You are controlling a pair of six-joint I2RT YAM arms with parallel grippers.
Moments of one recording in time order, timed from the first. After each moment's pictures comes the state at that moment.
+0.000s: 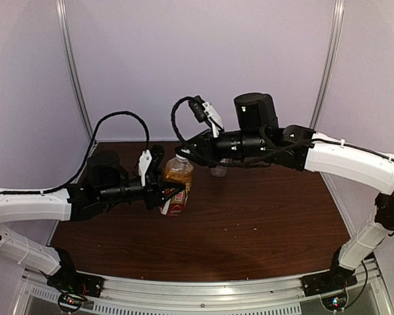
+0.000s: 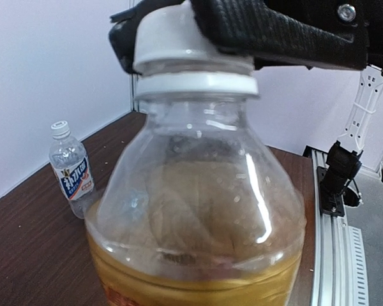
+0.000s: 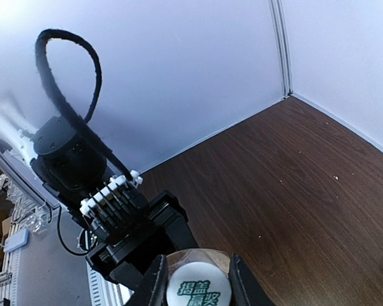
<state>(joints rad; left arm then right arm) -0.89 1.21 0.68 0.36 0.31 -0.05 0.99 1.58 1.50 -0.20 -0.25 0.26</state>
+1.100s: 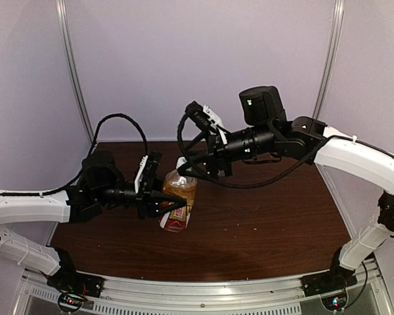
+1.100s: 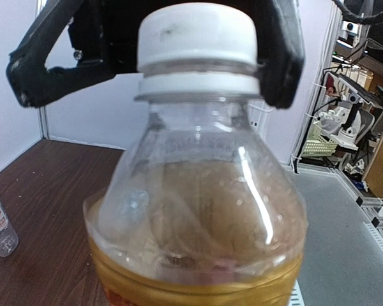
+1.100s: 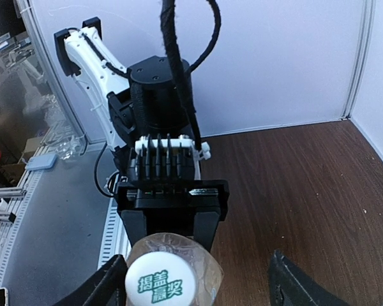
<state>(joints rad) -0.89 1.19 0.66 0.47 0.71 -0.10 0.98 1.55 1.57 -0.40 -0.56 -0.10</state>
